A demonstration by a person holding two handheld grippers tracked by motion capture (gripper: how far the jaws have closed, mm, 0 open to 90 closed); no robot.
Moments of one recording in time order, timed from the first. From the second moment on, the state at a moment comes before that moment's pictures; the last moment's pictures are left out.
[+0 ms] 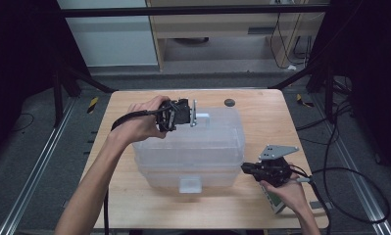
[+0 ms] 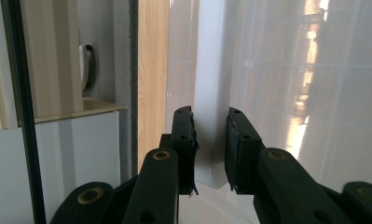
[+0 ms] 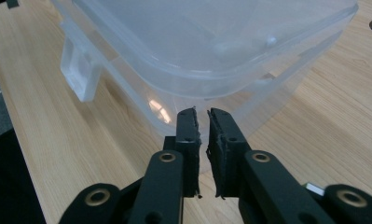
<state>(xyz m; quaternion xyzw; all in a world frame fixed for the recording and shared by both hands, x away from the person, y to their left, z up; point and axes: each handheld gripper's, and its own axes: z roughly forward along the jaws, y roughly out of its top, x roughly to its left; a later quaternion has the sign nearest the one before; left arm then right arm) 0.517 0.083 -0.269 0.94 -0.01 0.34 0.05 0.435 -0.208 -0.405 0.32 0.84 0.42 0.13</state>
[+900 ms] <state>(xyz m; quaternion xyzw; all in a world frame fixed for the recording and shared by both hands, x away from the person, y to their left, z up) 0.511 0.086 -0.268 0.94 -0.01 0.34 0.07 0.437 -0.206 -0.406 0.33 0.83 0.44 0.13</state>
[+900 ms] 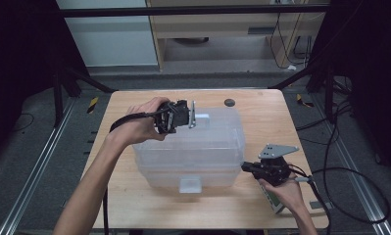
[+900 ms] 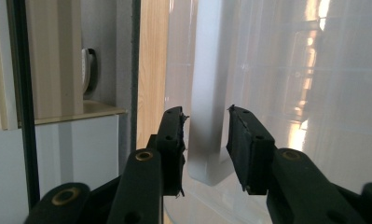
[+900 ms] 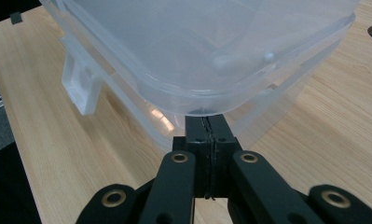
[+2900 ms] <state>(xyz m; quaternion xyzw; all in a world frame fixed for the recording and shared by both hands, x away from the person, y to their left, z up) 0.417 0.273 -0.382 0.82 0.32 0.35 0.32 0.438 -0.206 -0.403 0.33 0.83 0.44 0.13</state>
